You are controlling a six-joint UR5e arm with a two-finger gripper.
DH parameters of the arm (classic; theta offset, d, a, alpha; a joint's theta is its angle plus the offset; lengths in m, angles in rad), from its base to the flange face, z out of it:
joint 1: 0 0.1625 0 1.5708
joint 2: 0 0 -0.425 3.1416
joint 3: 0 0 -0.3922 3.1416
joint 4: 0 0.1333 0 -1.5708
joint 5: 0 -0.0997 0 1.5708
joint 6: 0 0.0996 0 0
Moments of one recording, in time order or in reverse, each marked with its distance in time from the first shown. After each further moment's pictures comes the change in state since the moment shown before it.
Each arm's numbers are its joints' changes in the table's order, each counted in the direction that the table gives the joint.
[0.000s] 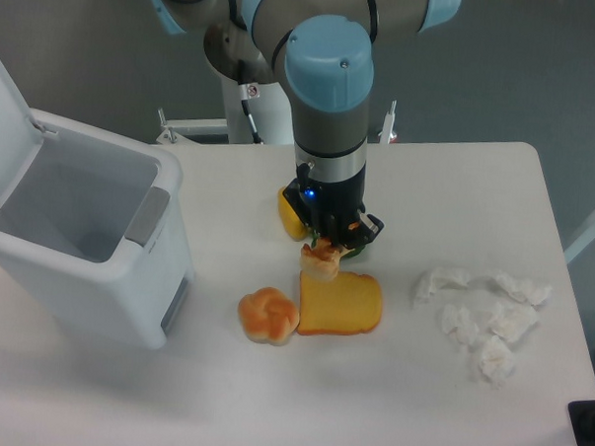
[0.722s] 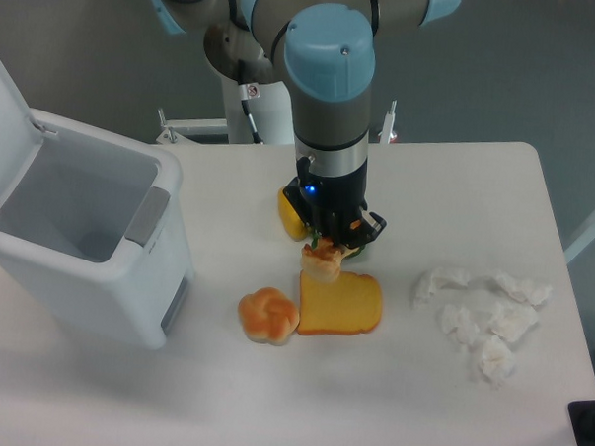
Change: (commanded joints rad) arm 0.005 0.009 -0.037 0.018 0.067 -0.008
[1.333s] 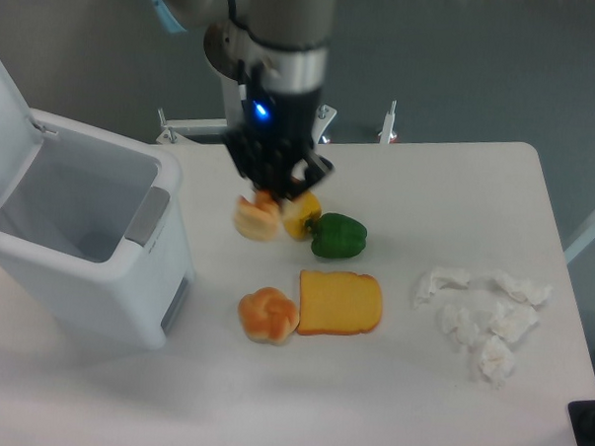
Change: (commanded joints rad) arm -0.093 0.255 0.089 0.002 0.250 -0.280
